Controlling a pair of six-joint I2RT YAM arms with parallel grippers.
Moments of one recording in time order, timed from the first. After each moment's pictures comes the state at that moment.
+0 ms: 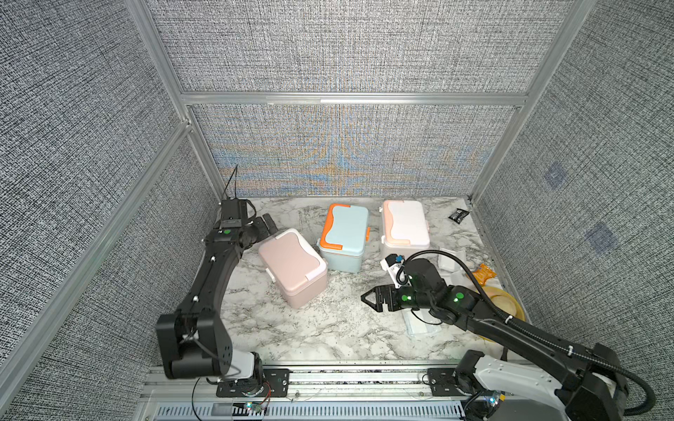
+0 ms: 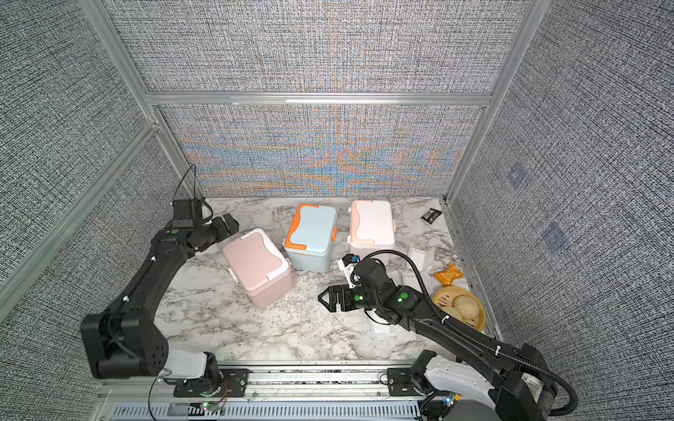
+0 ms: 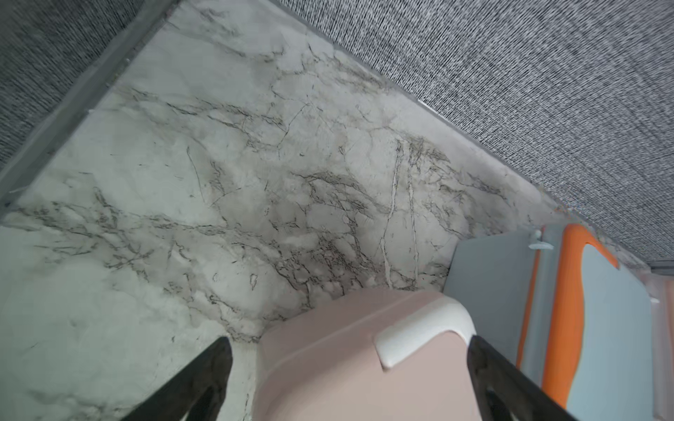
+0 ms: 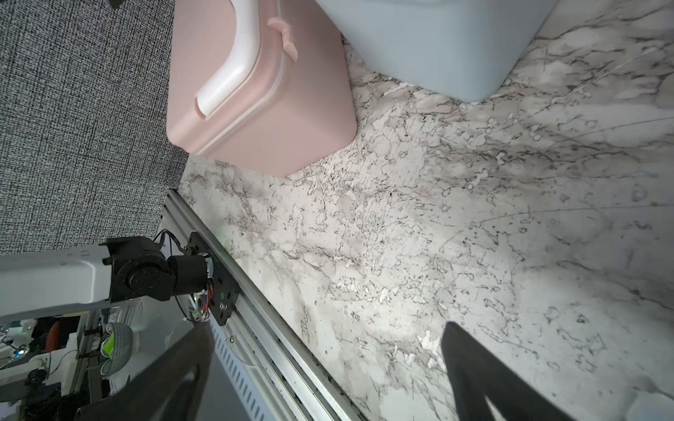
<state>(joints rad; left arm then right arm) 0.02 1.52 1.26 -0.59 0.16 -0.45 0.81 1.05 0.73 -0.37 -0.28 0.63</state>
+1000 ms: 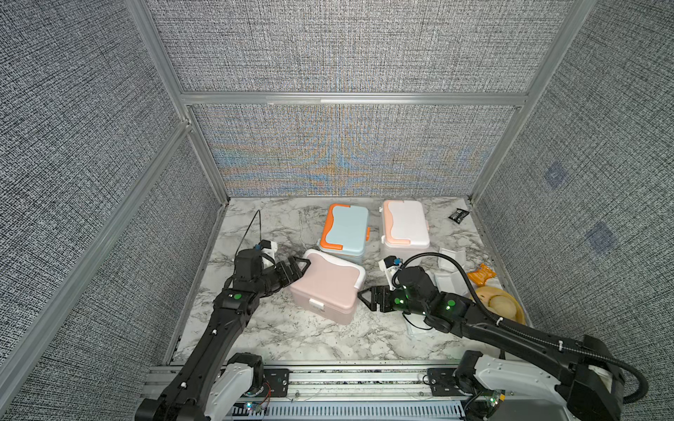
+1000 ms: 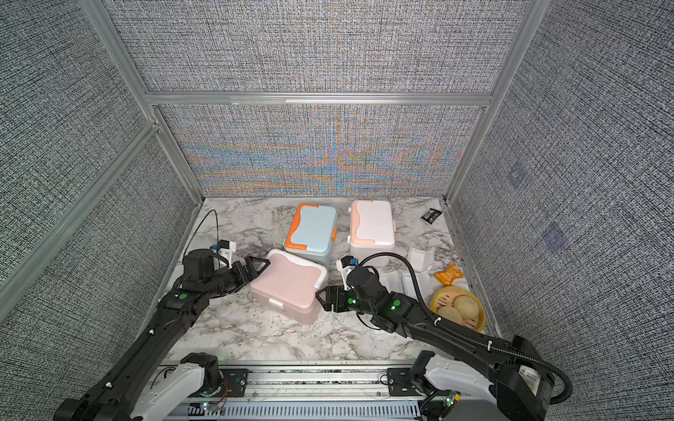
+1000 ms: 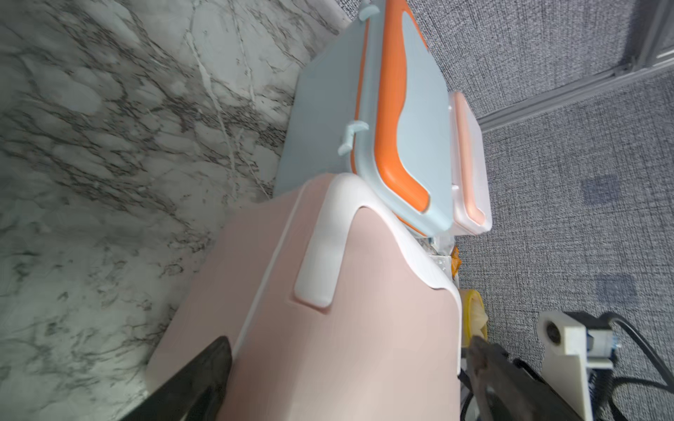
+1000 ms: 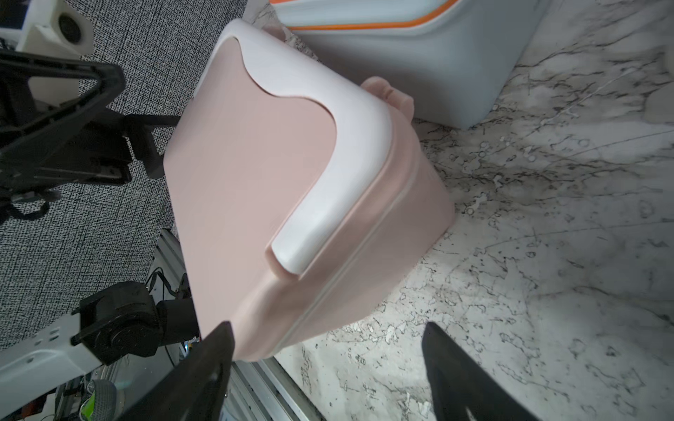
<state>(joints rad) -0.19 0.89 0.61 -0.31 0.55 -0.72 0.87 1.07 0.65 -0.19 -0.11 0.75</state>
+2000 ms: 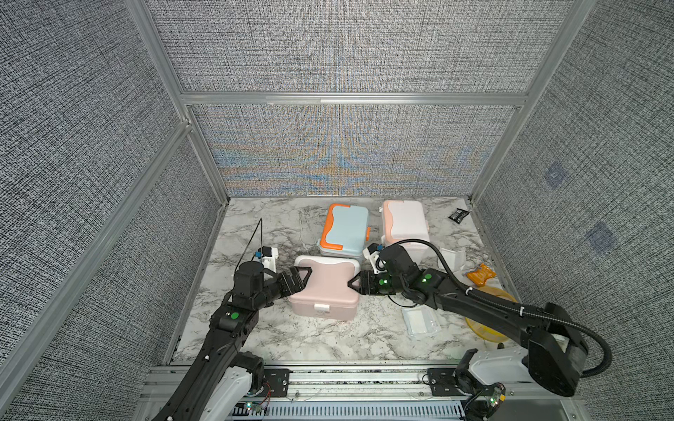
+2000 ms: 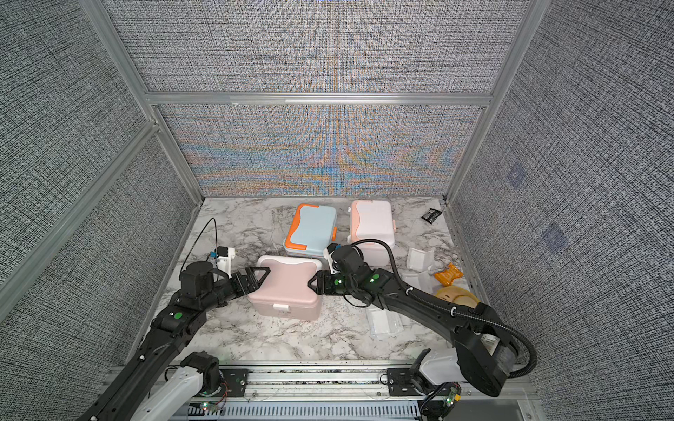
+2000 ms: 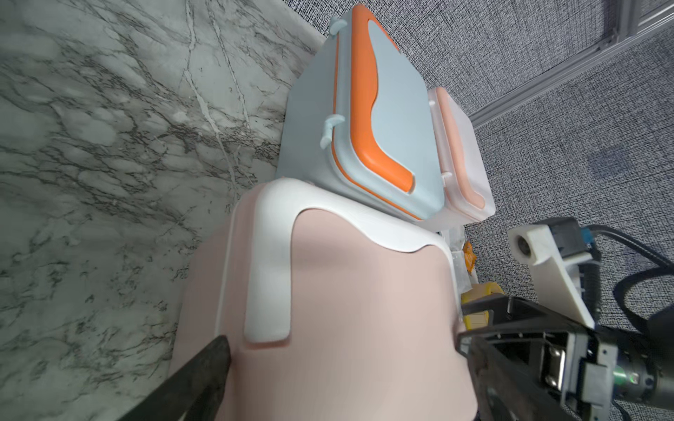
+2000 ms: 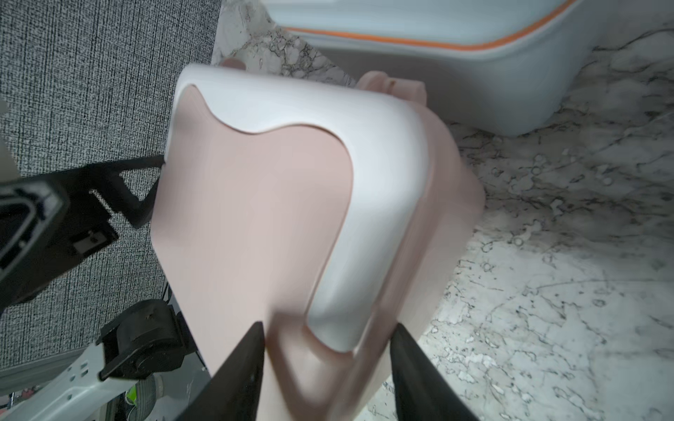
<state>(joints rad) -0.32 0.69 0.51 -0.32 0.41 -0.71 0.79 1.39 0.92 -0.26 -0.29 0.74</state>
